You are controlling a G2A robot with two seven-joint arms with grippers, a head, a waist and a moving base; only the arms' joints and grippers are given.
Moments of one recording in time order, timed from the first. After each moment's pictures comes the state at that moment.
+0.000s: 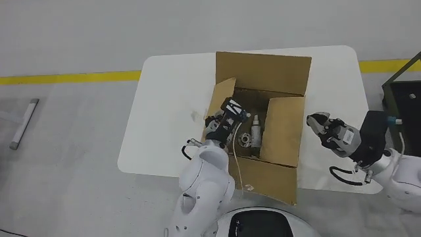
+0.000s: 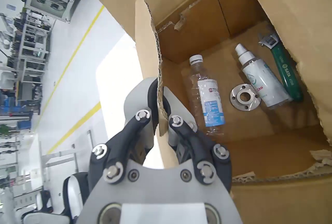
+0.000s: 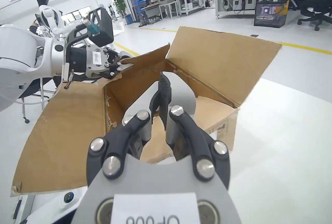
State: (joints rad) left arm 1.22 -1.64 -1.09 -1.97 2.11 -0.29 -0.93; right arm -1.57 -1.03 1.64 -1.93 -0.78 -0.72 0.08
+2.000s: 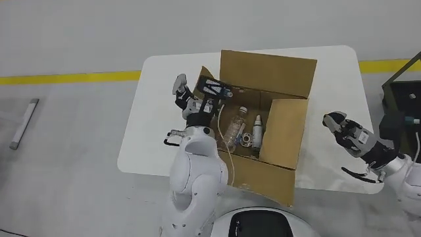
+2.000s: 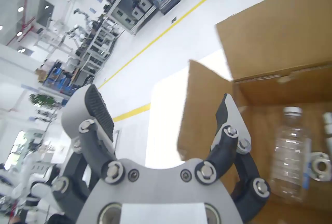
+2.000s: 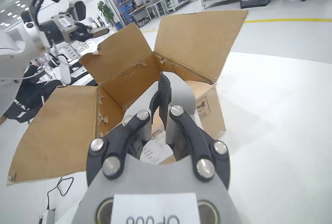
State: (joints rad) left arm 1.16 -1.65 -1.08 -2.00 2.32 -0.13 -0.72; right arm -1.65 -1.02 1.72 -1.85 -0.63 -0.67 0.06
